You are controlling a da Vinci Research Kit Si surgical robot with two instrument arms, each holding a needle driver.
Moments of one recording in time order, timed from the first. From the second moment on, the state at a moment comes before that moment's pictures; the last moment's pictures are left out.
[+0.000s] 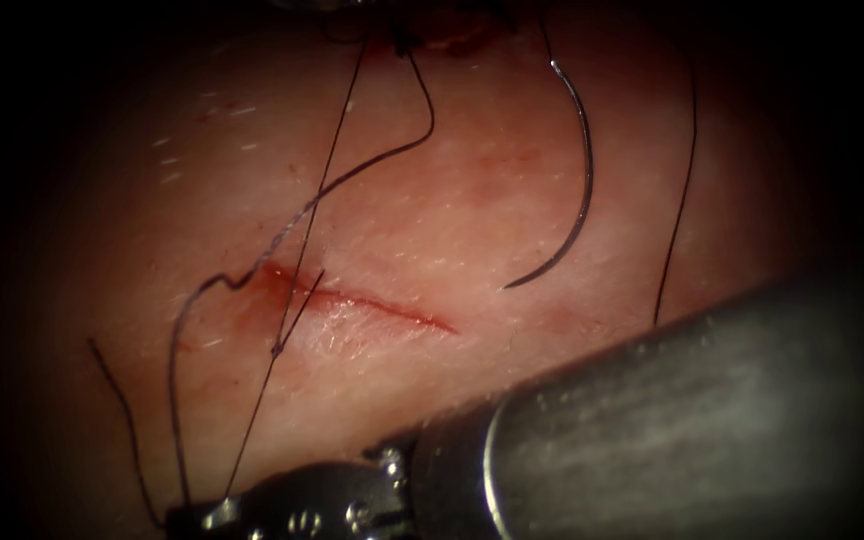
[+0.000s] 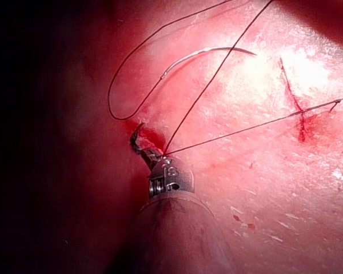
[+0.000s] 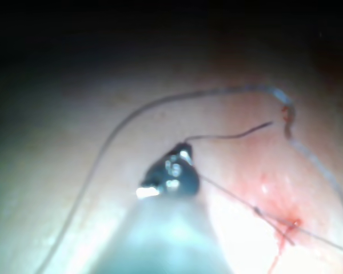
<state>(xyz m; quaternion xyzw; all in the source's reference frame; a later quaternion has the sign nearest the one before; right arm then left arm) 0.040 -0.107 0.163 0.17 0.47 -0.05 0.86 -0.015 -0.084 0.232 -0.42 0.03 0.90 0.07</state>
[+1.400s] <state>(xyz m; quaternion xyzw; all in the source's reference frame) 0.026 -0.096 0.163 0.10 0.44 0.31 0.83 -0.010 -0.087 0.215 -0.50 0.01 0.86 0.09</state>
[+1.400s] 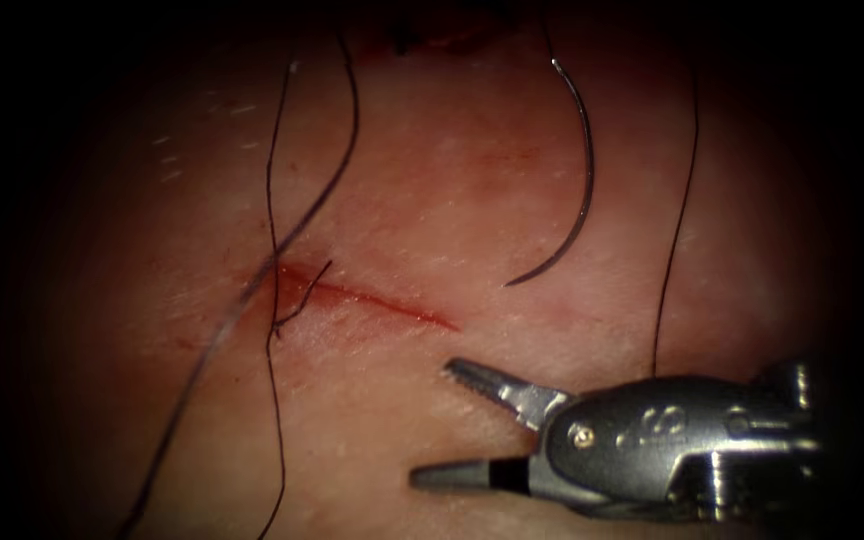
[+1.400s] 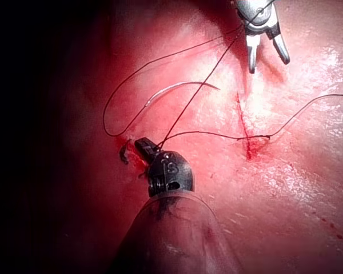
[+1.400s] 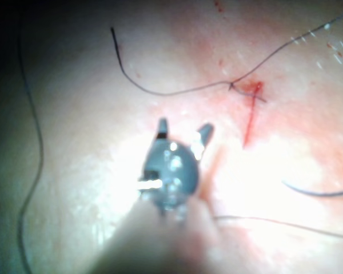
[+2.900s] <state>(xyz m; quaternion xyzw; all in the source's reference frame) 0.041 -0.091 0.173 0.10 0.49 0.38 0.78 -0.010 -0.091 0.207 -0.51 0.00 0.86 0.08</state>
